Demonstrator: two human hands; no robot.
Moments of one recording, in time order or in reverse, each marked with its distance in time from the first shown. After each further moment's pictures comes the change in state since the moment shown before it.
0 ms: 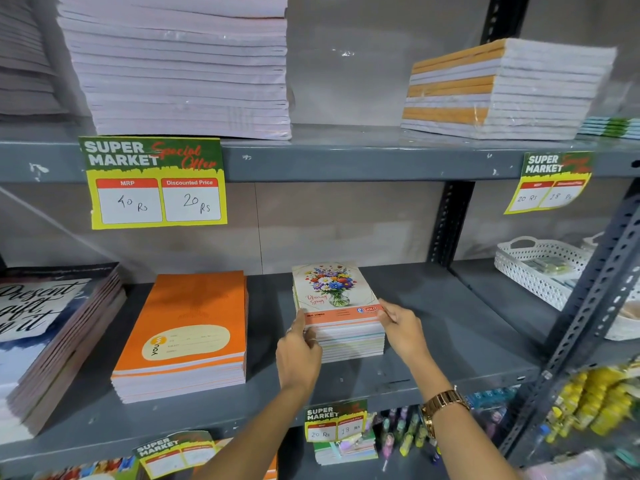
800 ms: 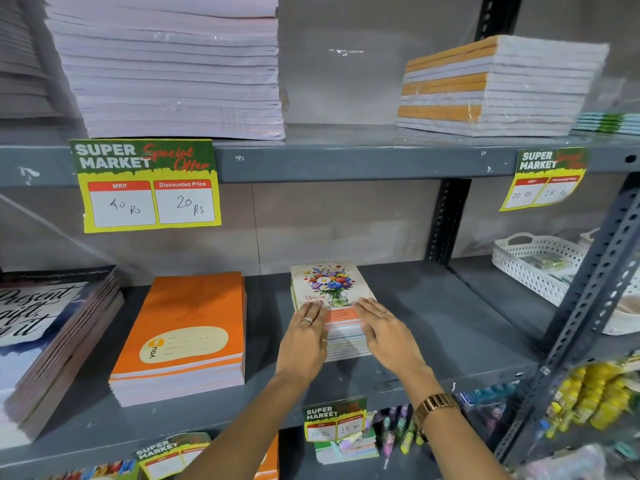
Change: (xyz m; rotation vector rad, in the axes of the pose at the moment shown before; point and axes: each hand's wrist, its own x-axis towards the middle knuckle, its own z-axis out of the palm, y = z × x) left_hand 0.022 -0.001 0.000 0.473 -0.153 0.411; right_hand -0.006 0.002 0.010 -0.635 -0.120 -0.391
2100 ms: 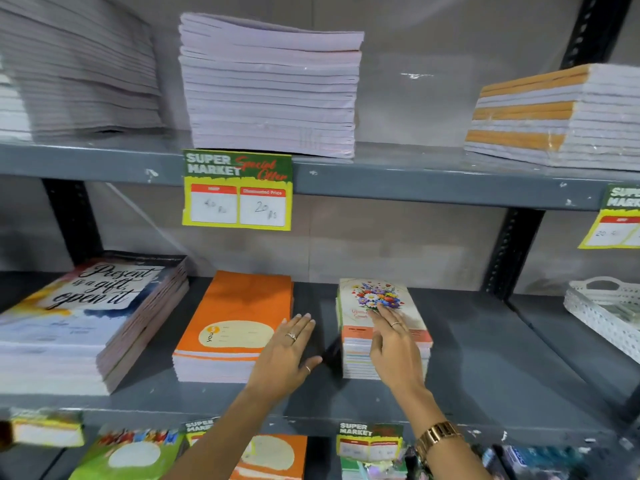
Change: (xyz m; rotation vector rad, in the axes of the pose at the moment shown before) left_hand -0.042 -0.074 -0.044 0.194 0.021 -0.017; right_hand 0.015 -0.064 0.014 0.150 0.147 0.034
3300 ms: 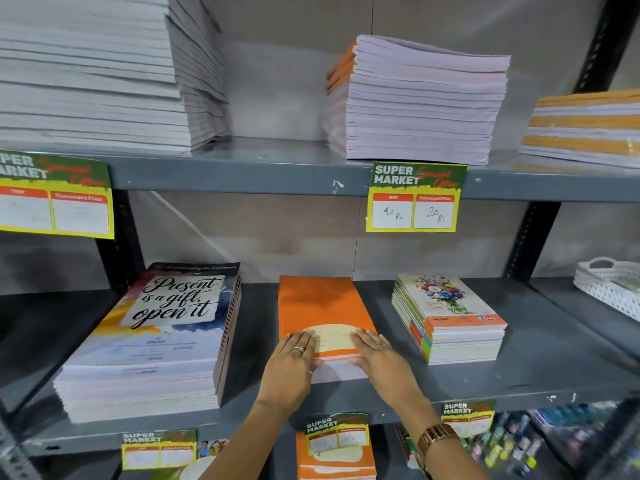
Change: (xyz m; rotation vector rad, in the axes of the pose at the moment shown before) left_hand -0.055 -0.160 -0.032 0.075 -0.040 0.104; right_hand -0.027 -0.149 0.098 -0.276 -0.390 -0.090
